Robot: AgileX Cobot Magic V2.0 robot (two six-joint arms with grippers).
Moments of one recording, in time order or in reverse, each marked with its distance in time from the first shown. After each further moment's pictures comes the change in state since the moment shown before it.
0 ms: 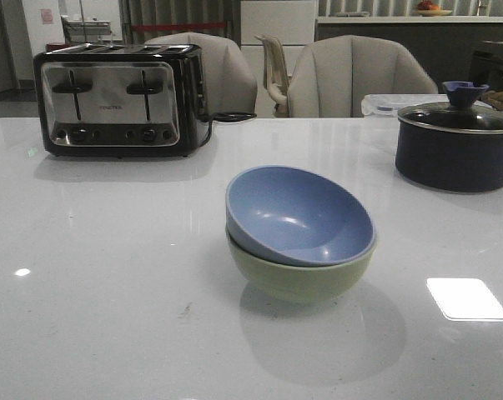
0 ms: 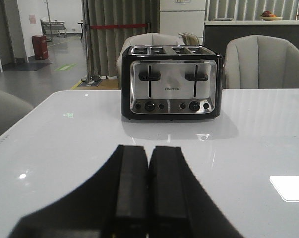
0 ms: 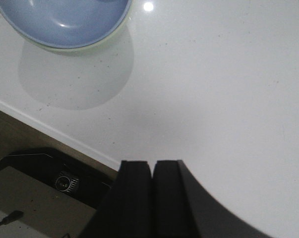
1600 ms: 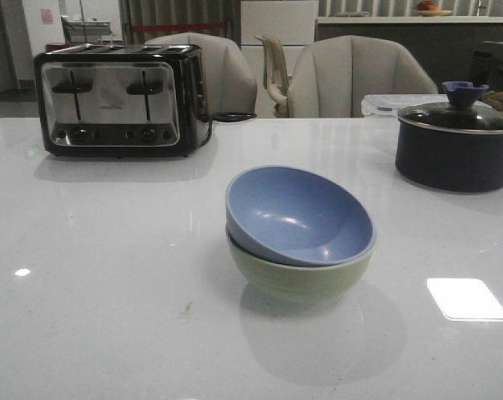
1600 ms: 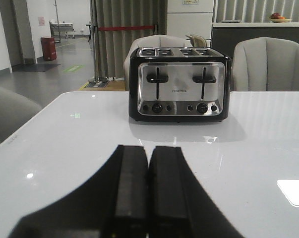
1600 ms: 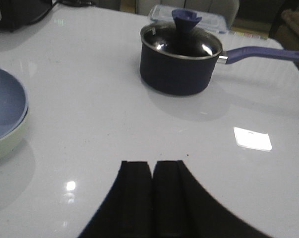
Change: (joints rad) left arm 0.024 0.000 0.000 0.000 -0.006 -0.002; right arm -0.314 -0.801 0.551 -0.062 -0.471 -0.002
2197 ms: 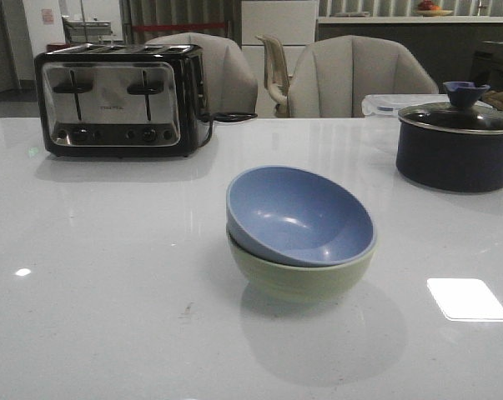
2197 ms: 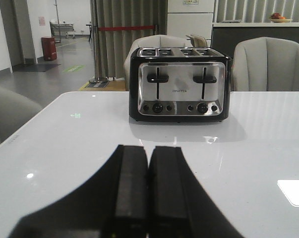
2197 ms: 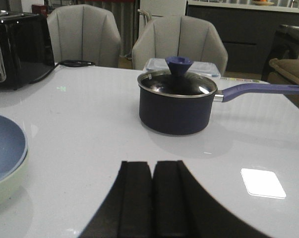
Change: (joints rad) left arm 0.000 0.000 0.000 0.000 0.000 0.000; right arm -0.017 -0.102 0.186 0.073 -0.299 0.000
